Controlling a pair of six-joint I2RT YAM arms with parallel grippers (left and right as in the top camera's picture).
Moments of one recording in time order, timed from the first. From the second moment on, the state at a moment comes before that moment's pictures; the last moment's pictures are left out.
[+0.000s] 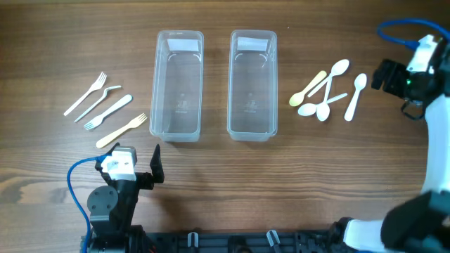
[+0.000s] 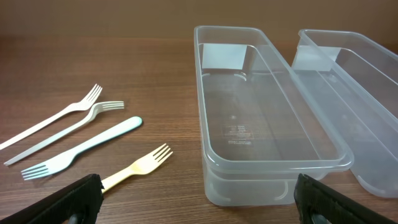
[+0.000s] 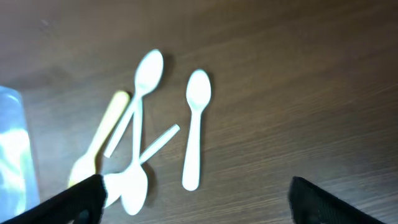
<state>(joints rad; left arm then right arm) 0.02 0.01 0.12 -0.40 0.11 -0.03 -0.38 1.56 1.35 -0.82 -0.12 0.00</state>
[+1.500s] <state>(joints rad) 0.02 0.01 0.12 -0.40 0.11 -0.03 -0.27 2.05 1.35 -0.57 0.04 0.21</state>
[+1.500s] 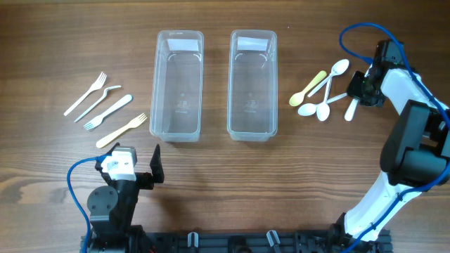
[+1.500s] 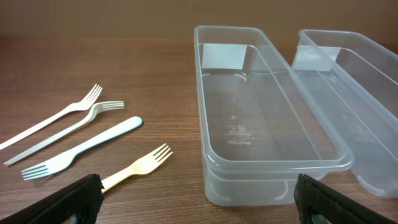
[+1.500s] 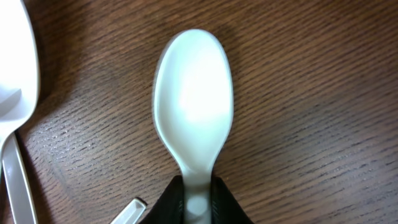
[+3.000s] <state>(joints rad) 0.02 0.01 0.12 -0.40 0.11 -0.03 0.23 1.77 1.79 -0.92 0.03 0.15</state>
